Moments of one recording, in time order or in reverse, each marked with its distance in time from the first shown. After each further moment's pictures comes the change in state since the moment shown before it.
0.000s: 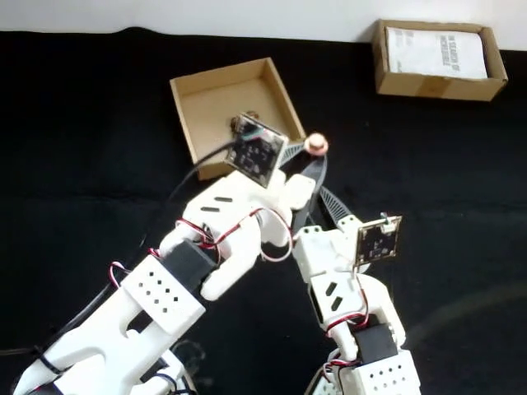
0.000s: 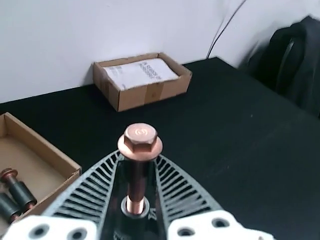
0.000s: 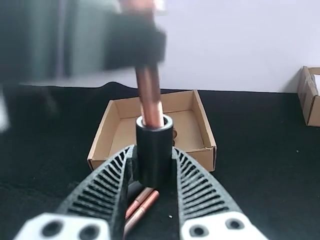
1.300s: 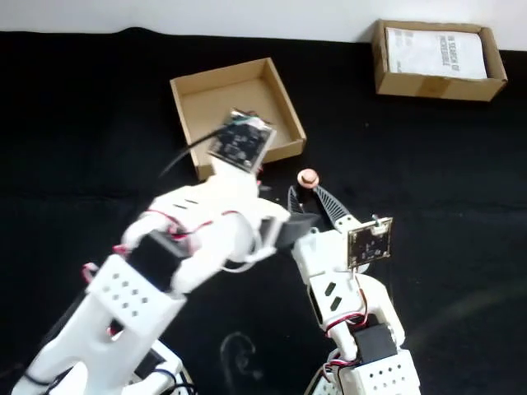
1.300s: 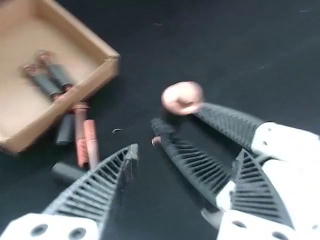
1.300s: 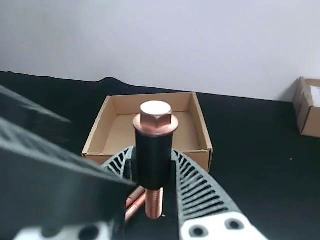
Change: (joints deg) left arm -7.6 -3.9 -12.5 42.2 -4.0; right arm 0.1 0.1 0.2 0.3 5.1
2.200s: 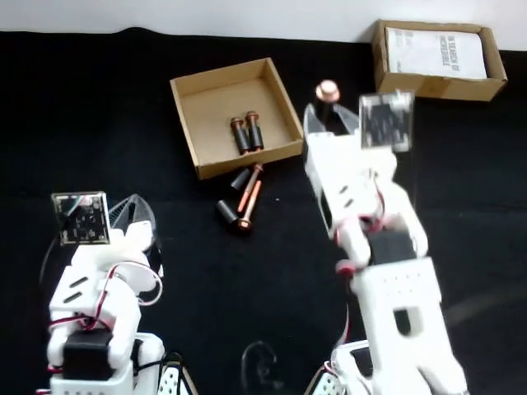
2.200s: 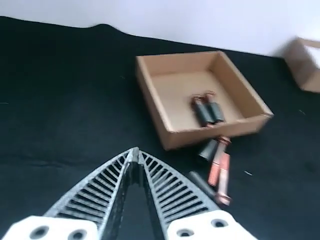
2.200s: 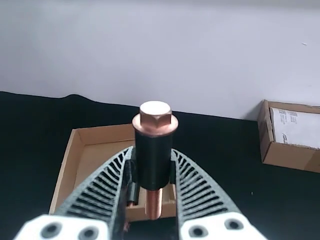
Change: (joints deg) left arm -35.0 -54.2 42.7 -6.9 0.2; right arm 5.0 56.4 -56.4 6.3 1.1
